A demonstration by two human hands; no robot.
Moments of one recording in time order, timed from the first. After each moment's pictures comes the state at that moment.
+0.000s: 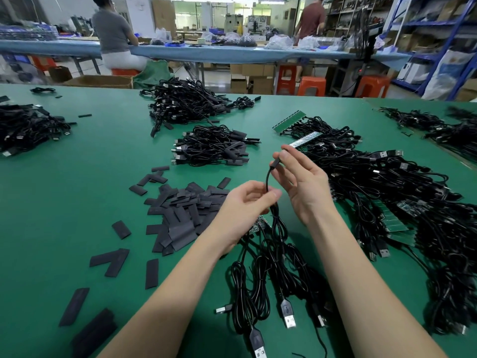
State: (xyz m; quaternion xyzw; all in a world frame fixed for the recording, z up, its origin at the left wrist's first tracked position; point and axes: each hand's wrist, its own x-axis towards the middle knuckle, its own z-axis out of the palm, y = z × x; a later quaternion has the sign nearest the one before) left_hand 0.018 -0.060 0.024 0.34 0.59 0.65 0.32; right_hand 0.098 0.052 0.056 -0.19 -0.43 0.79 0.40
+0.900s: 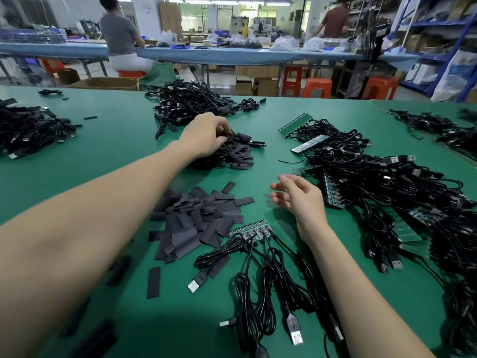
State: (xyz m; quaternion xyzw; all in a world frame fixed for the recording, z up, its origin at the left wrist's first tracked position) left_hand -0.155 -0.008 0.100 0.50 0.83 0.23 -0.07; right_hand 0.082 0.065 0.016 -0.33 -0.53 0.69 0.37
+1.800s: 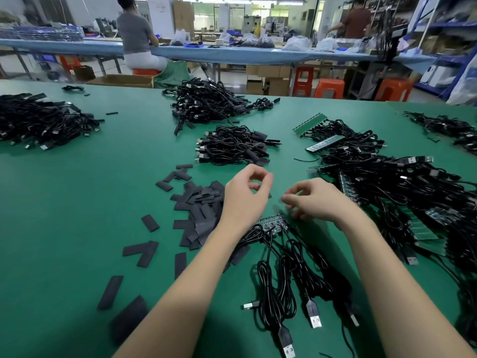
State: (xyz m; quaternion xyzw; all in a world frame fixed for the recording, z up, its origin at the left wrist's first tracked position) left_hand -0.012 -0.070 0.029 0.36 0.71 0.60 0.06; right_hand 0.096 0.060 0.050 -0.35 -0.84 0.40 0.09
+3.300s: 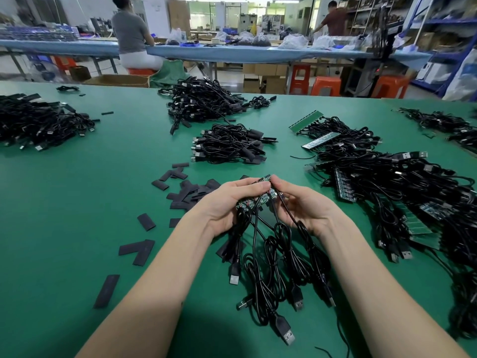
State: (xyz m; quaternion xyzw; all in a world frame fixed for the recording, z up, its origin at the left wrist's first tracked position) left_hand -0.030 -0.097 0.043 0.27 0.46 0.65 0.54; right_hand 0.093 0.027 0.054 -0.25 -0.36 0.90 0.06
